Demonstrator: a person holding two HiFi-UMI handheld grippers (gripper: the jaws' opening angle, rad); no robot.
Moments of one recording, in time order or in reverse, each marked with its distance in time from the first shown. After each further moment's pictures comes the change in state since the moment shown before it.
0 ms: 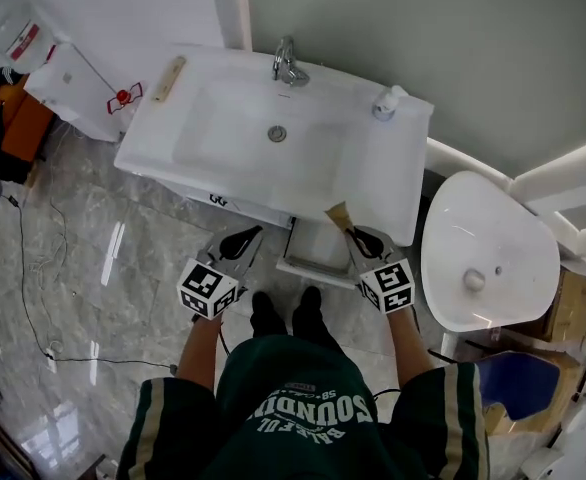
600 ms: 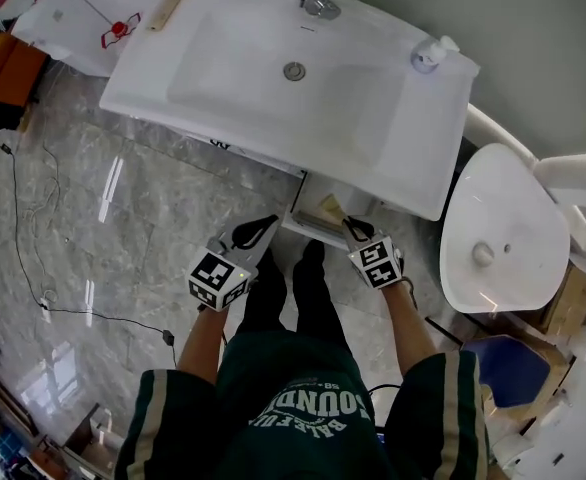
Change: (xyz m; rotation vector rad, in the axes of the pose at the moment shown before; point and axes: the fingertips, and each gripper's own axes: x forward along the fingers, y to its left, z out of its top) left arm 0.010 -0.015 -0.104 -0.137 0.104 -0.024; right arm 0.072 0.037 -0.190 -0.069 0.415 0.130
